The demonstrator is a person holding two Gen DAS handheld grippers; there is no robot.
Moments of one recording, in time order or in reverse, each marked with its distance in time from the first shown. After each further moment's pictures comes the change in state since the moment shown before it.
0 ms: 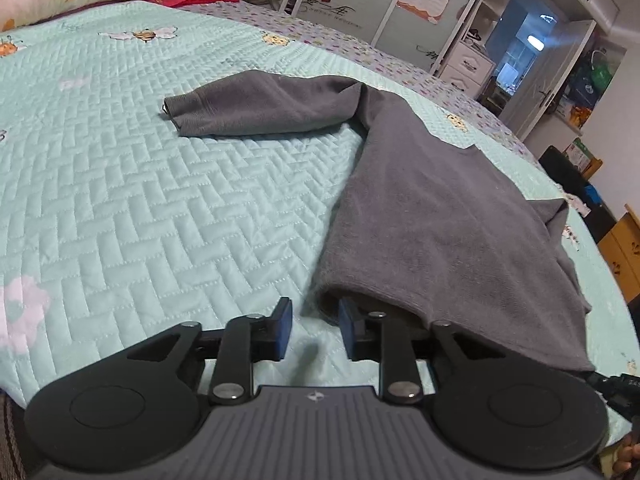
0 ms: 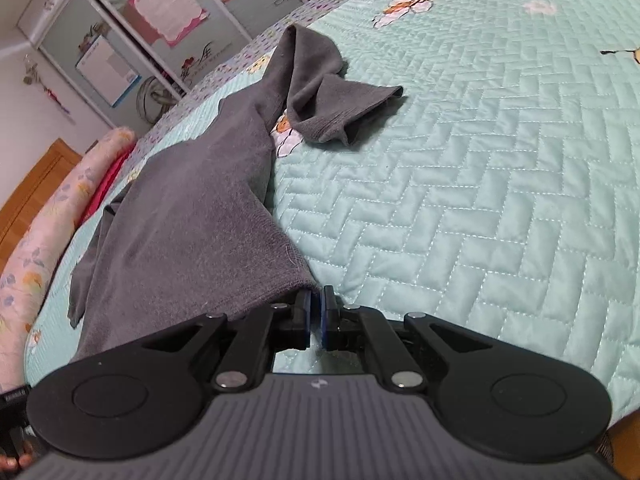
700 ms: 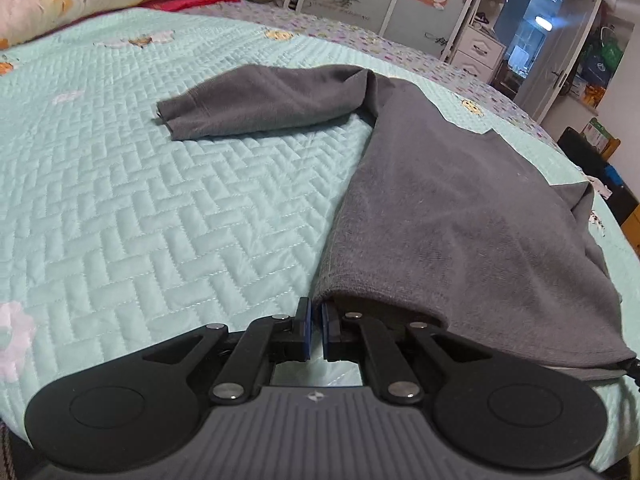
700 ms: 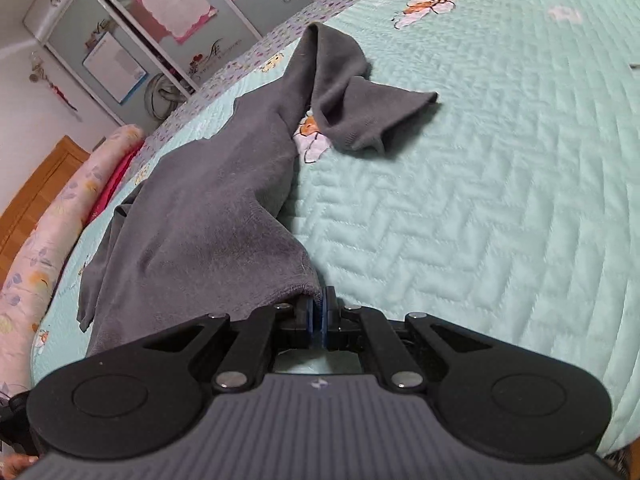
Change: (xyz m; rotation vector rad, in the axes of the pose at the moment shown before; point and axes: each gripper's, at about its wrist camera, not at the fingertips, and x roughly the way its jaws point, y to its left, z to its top) left arm 0.022 -0.006 0.006 0.042 -0.001 0.070; right arm 0.005 0.019 0.010 0.010 0.002 0.031
